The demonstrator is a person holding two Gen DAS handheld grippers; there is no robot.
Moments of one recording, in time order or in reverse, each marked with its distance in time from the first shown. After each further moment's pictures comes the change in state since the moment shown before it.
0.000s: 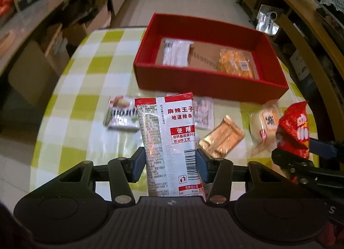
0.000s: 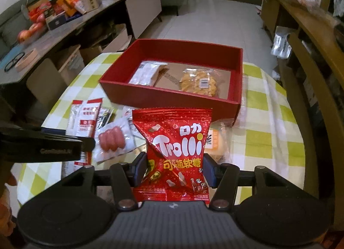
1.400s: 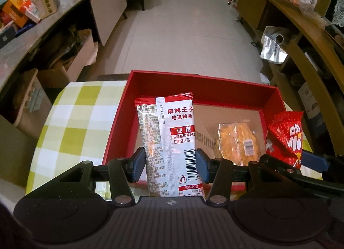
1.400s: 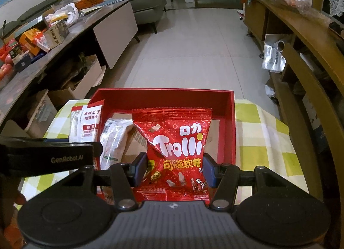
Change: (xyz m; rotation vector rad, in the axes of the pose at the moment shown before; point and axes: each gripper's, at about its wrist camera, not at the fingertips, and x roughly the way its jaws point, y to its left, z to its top) left arm 0.060 -0.028 0.127 0.012 -0.086 0.005; right arm 0.075 -0.039 0.111 0.120 -0.073 -0.042
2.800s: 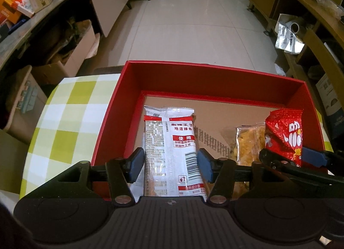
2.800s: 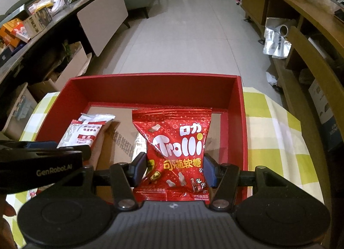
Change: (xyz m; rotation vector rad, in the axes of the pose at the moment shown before) left arm 0.051 -0.007 0.011 0.006 0.056 0.066; right arm 0.069 -0.011 0.010 0.009 0.081 -0.031
